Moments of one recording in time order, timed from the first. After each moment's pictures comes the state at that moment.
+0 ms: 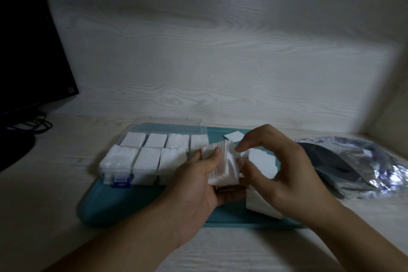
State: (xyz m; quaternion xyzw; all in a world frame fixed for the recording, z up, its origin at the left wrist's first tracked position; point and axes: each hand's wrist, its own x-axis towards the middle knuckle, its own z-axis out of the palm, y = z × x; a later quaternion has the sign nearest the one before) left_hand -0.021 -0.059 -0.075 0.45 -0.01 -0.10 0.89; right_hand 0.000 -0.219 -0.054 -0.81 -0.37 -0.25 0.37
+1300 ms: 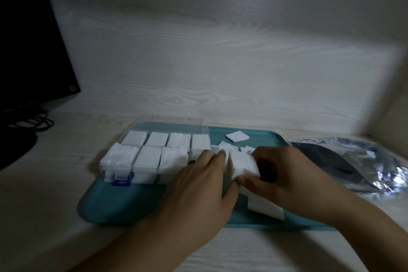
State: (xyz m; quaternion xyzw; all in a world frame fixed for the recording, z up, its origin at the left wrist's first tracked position) left_hand -0.034 -0.049 -0.079 0.93 -0.16 0.20 0.28; right_hand 0.007 -0.233 -0.046 -0.91 -0.30 -0.11 0.25
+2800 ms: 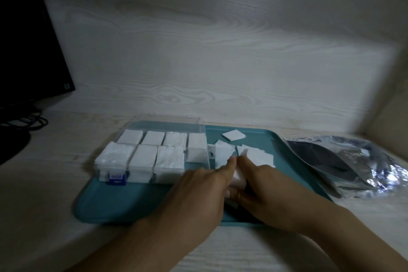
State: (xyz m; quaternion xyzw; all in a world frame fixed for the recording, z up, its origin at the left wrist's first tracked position) left_hand -0.025 -0.055 -0.087 0.95 -0.17 0.12 0.24; right_hand 0.010 -0.224 -0.075 -0.94 -0.31 -0.04 0.15
